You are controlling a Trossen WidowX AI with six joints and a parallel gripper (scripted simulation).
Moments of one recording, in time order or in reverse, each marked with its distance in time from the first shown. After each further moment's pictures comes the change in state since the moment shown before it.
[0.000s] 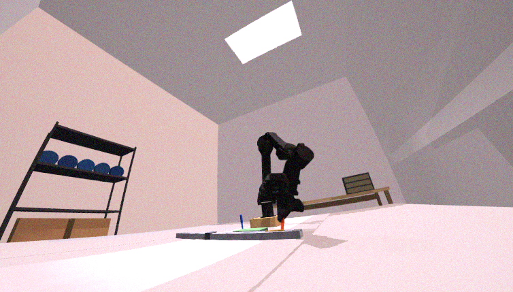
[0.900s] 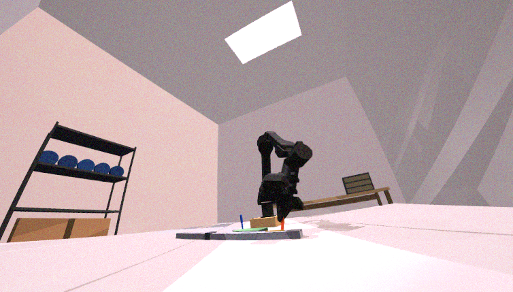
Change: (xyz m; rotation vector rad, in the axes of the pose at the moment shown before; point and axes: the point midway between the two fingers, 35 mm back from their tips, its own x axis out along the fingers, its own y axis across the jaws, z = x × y) arm 0.000 0.004 0.000 -0.014 0.004 -0.060
